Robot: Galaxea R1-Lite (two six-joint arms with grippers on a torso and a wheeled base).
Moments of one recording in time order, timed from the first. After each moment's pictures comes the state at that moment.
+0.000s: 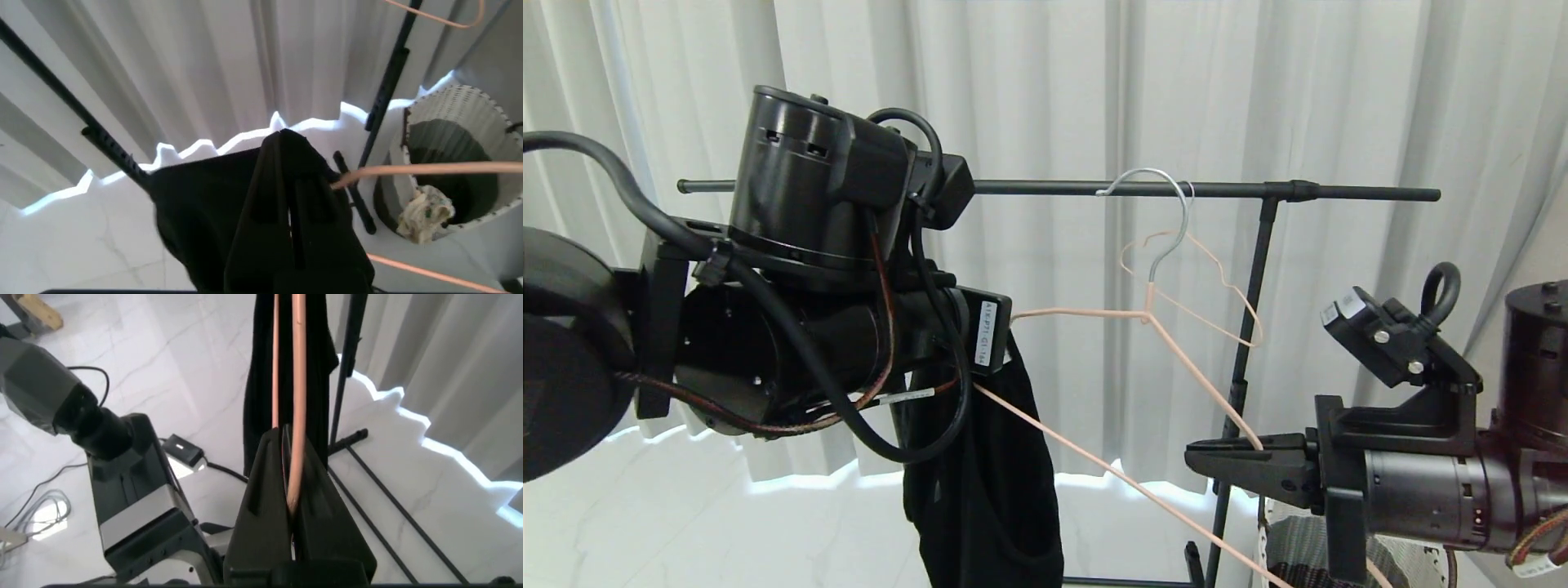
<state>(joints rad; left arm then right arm) -0.73 1.57 -1.19 0.11 0.35 -0.10 0.83 1.39 -0.67 -0.41 0.38 0.20</state>
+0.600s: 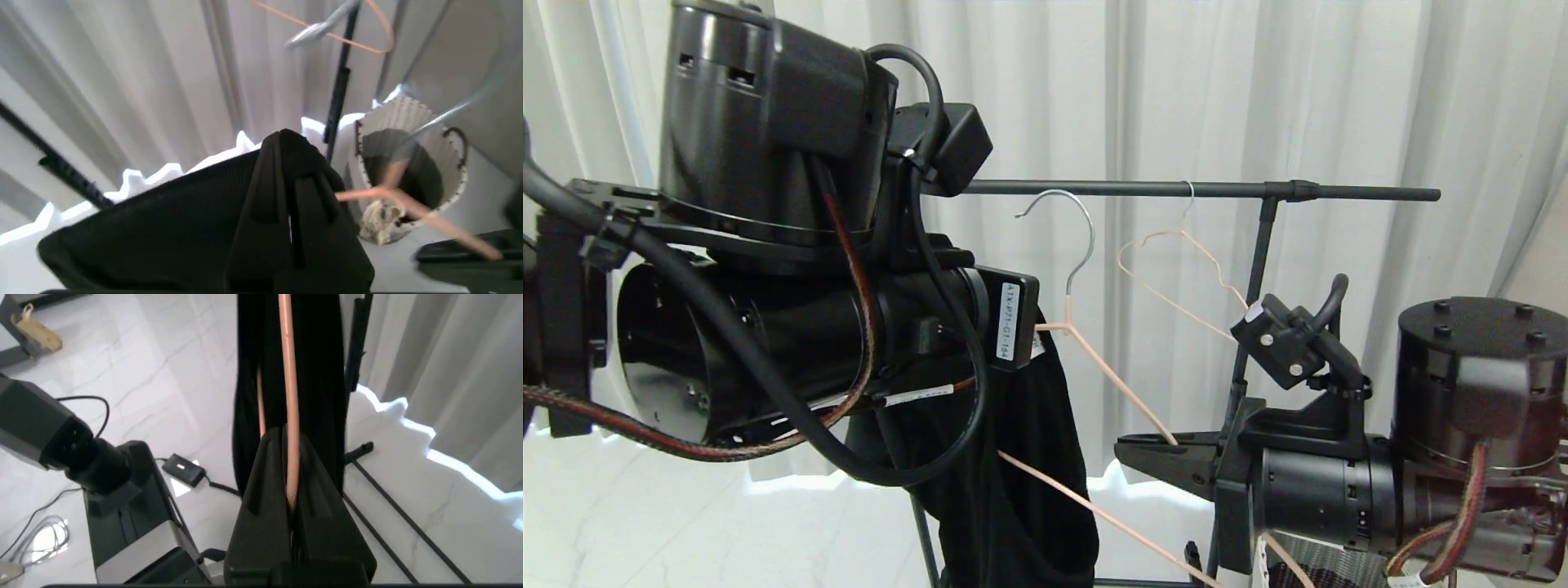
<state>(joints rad) -0.82 1.54 -1.24 0.11 0.32 -0.12 0.96 1.54 -0.71 -0.58 0.24 0.27</state>
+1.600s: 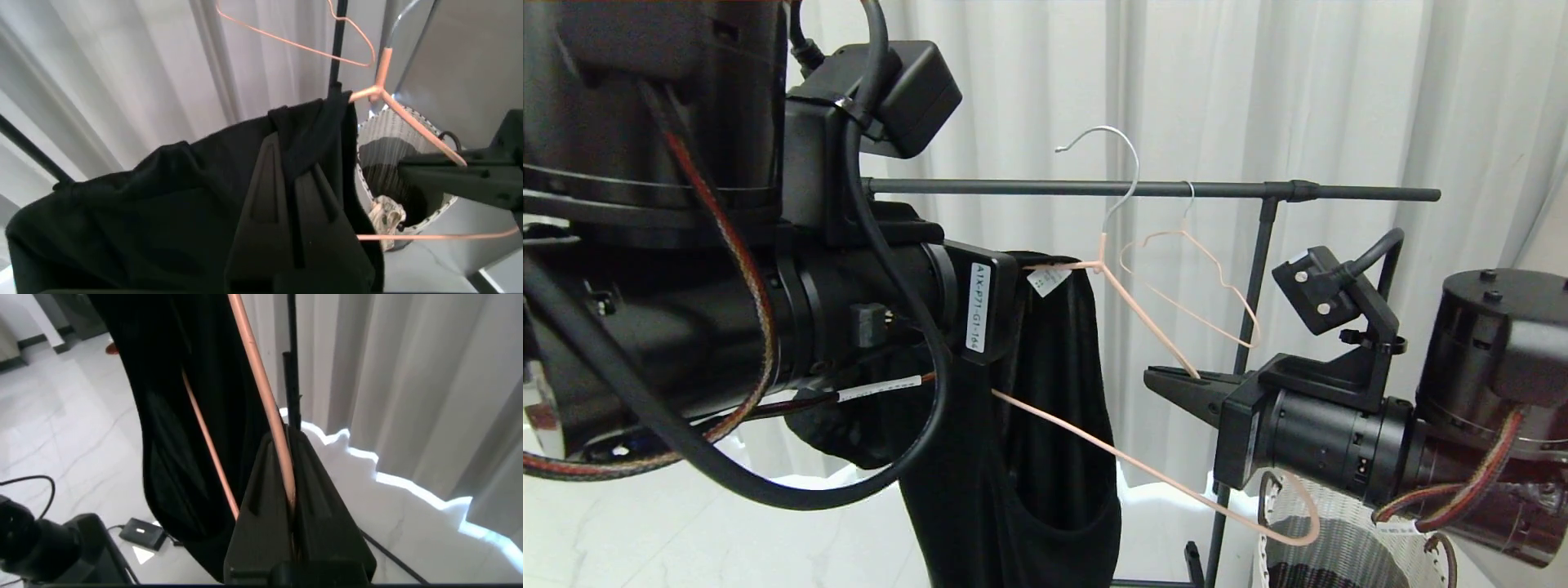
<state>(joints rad) -0.85 1.47 -1.23 0.10 0.32 -0.05 0.92 1.53 -0.71 -0.67 0.02 0.30</state>
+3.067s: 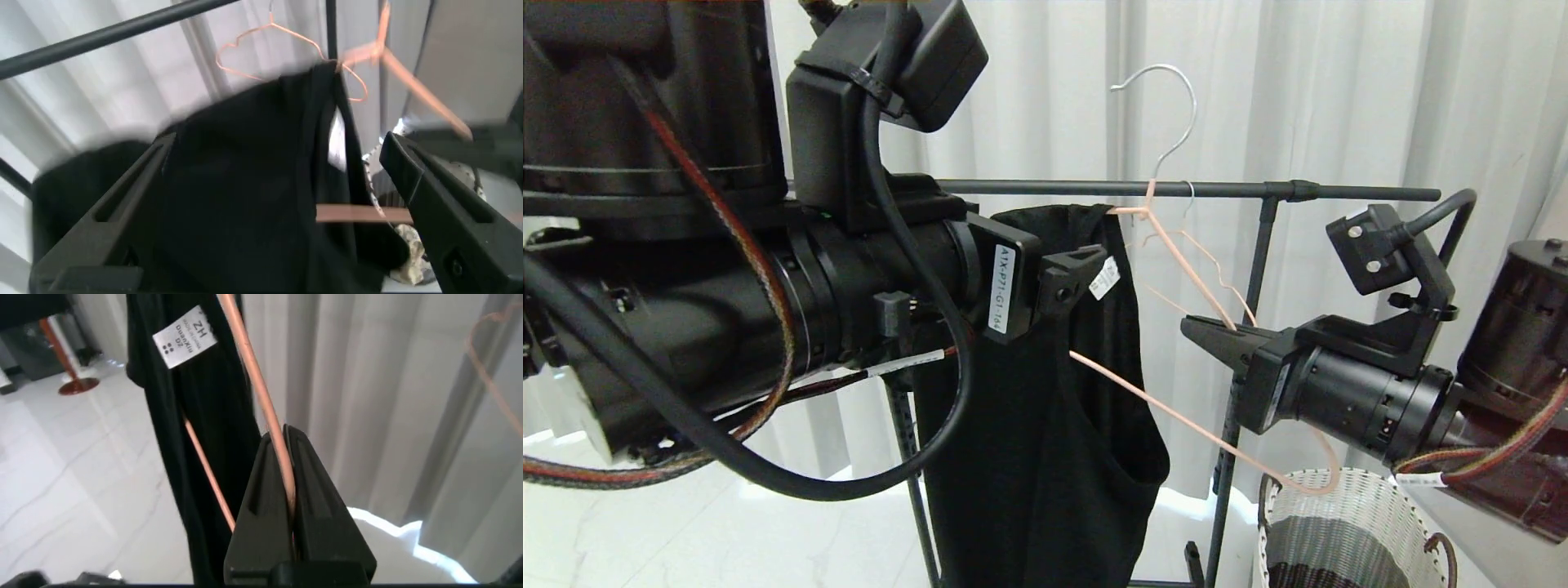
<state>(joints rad) -0.87 1.48 -1.19 -0.10 0.32 0.11 0.87 1.50 -0.71 -0.75 -0.08 0.24</state>
